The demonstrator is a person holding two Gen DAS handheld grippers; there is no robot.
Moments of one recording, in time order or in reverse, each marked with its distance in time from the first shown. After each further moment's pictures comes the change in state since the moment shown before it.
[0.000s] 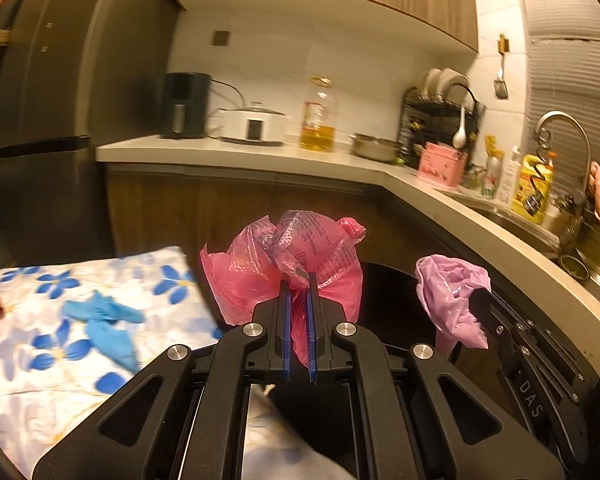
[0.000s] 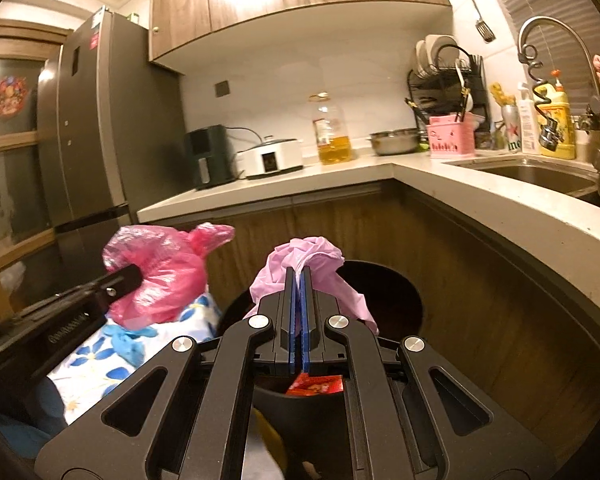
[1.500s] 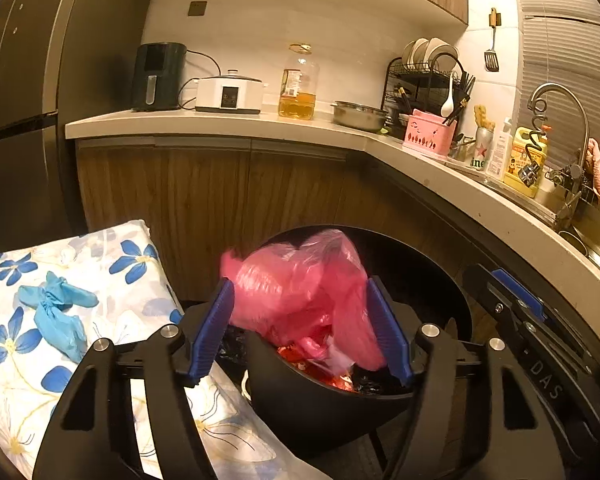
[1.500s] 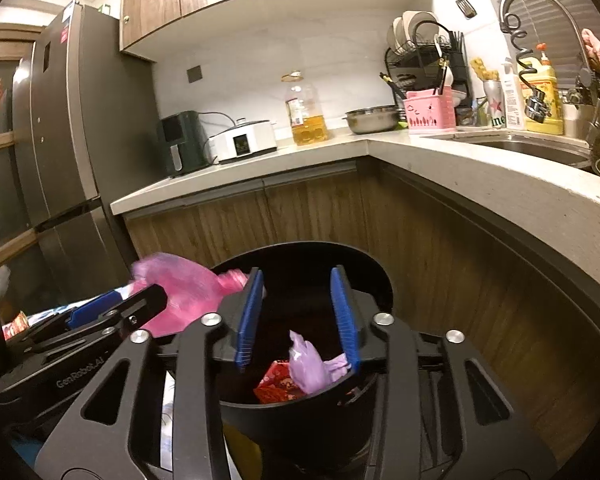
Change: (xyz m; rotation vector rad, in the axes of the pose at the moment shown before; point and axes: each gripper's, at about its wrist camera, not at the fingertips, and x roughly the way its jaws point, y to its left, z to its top) left arm 0.046 -0.004 -0.020 0.010 0.088 -0.068; right arm 0.026 -0.026 -0.007 0.042 0.054 -0.068
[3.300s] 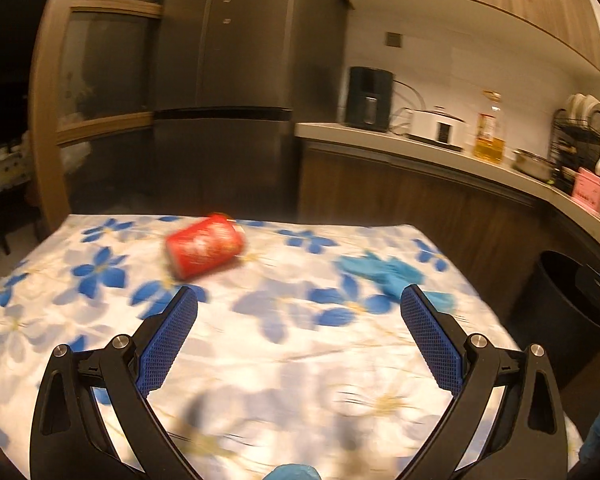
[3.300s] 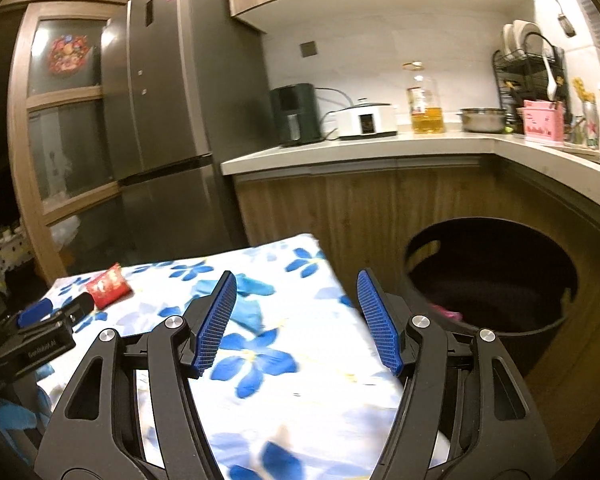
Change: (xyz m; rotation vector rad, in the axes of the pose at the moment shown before) left arm -0.180 0.229 -0.056 -0.199 -0.098 0.593; right arm -0.025 0.182 -0.046 -0.152 0.075 0.317
